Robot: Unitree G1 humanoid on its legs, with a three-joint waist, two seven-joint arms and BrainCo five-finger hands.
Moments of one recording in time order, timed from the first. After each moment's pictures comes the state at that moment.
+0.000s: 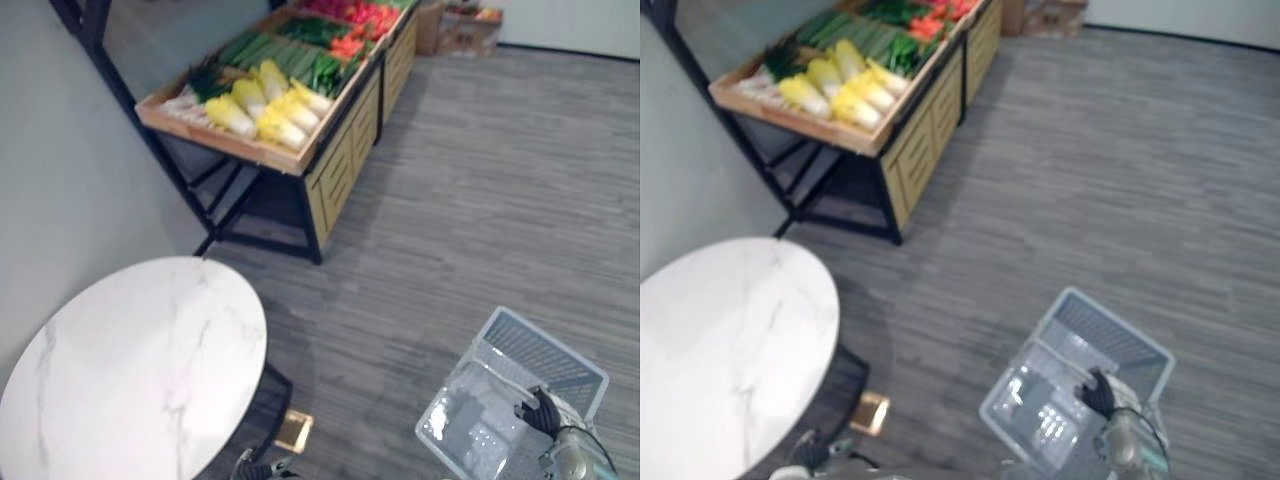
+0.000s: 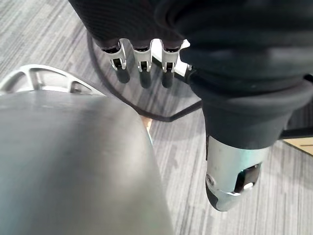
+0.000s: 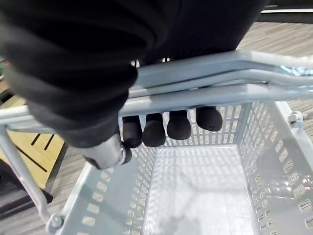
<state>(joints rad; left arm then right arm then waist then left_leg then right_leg) 0.14 0.13 0.11 1.07 0.02 -0.12 0.11 0.22 -0.40 -0.10 0.52 -0.70 -0.14 -0.17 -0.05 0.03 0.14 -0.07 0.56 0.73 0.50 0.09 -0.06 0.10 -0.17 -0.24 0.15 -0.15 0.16</state>
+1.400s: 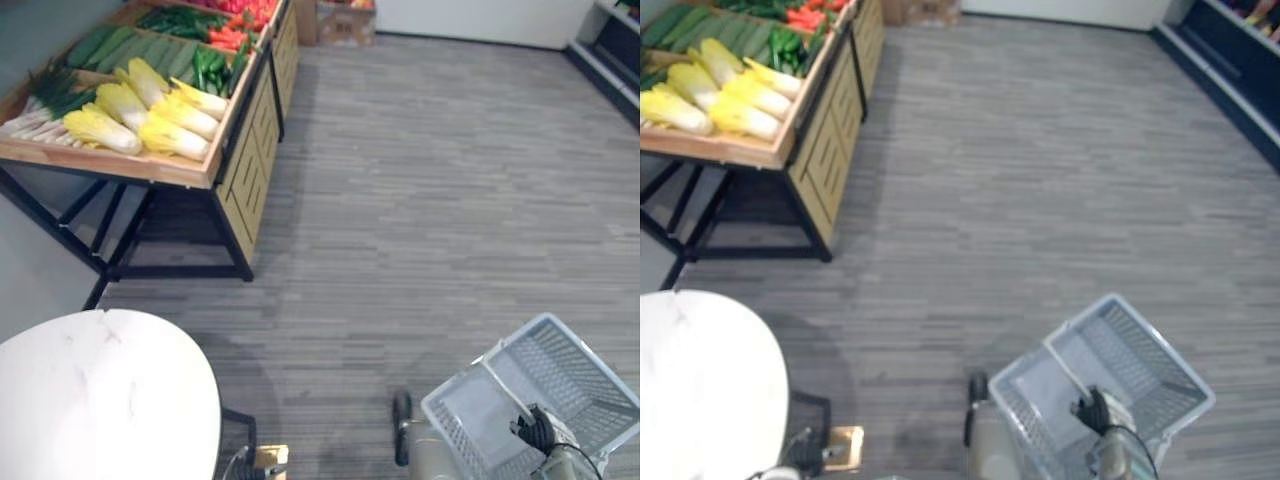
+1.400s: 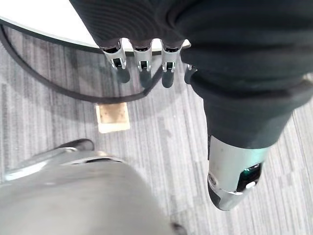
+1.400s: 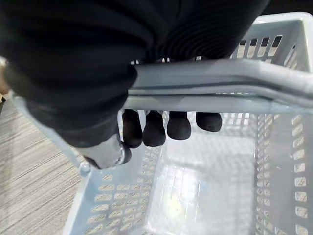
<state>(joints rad) 0.11 0.21 -0.03 1.06 0.01 -0.16 0.11 0.21 -0.33 -0.12 0.62 -0.70 -0.13 -0.21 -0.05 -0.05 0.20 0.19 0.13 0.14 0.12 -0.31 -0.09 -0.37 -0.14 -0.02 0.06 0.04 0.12</state>
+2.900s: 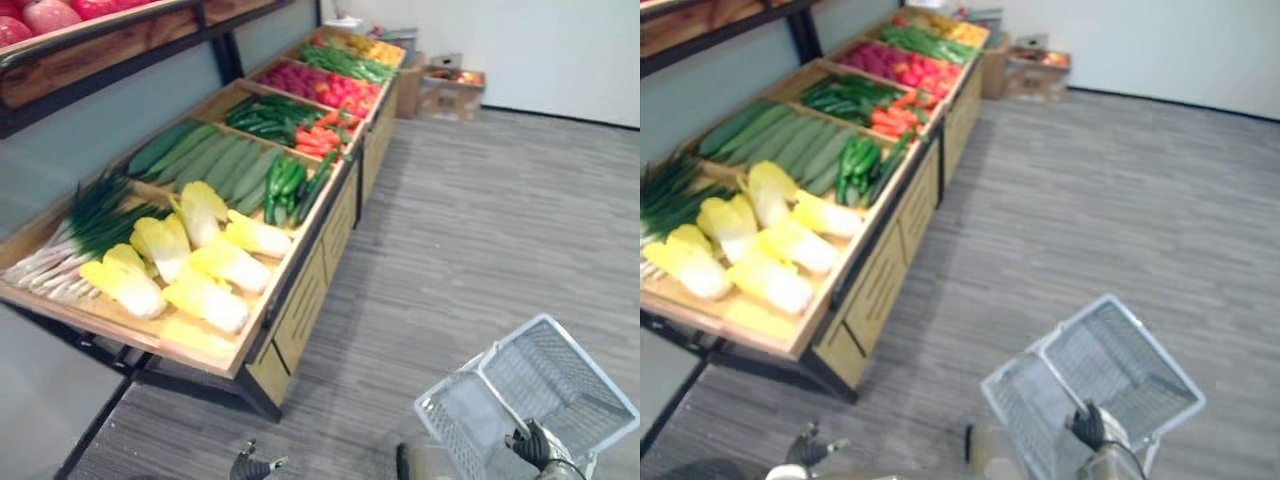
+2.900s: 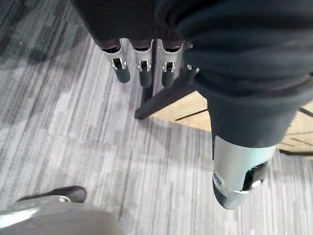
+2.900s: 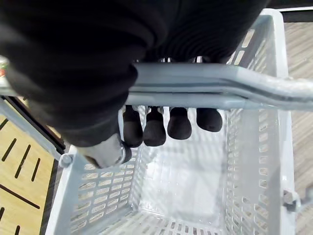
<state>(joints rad) 0.14 0.18 -0.04 1.01 -0.03 -0.15 0.17 0.28 -0.27 -0.11 0.61 -0.67 -0.11 -0.24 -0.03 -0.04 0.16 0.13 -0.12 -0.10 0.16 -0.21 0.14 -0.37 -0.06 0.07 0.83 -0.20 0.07</state>
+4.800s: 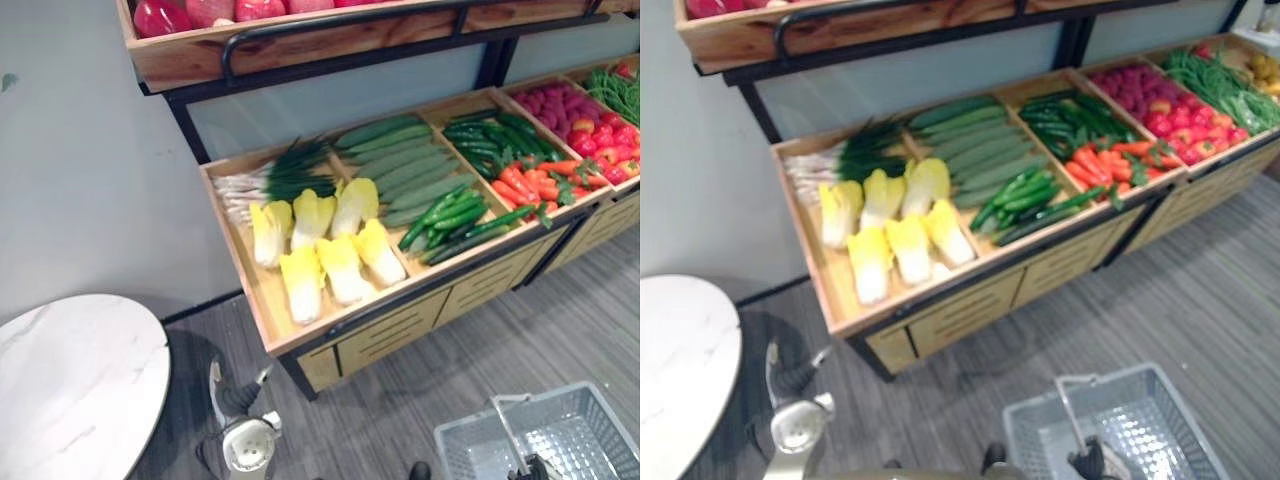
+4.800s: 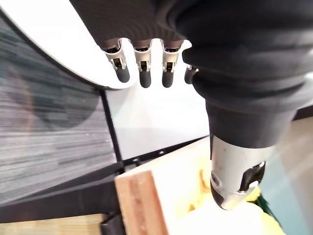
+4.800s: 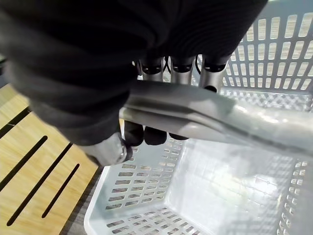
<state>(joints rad) 0.20 0.00 0.10 0.33 0.10 -0.16 0.58 0.29 -0.24 -0.11 0.80 -0.71 -0.11 -0.34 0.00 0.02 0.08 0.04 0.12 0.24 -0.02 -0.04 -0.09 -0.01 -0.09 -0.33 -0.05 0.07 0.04</state>
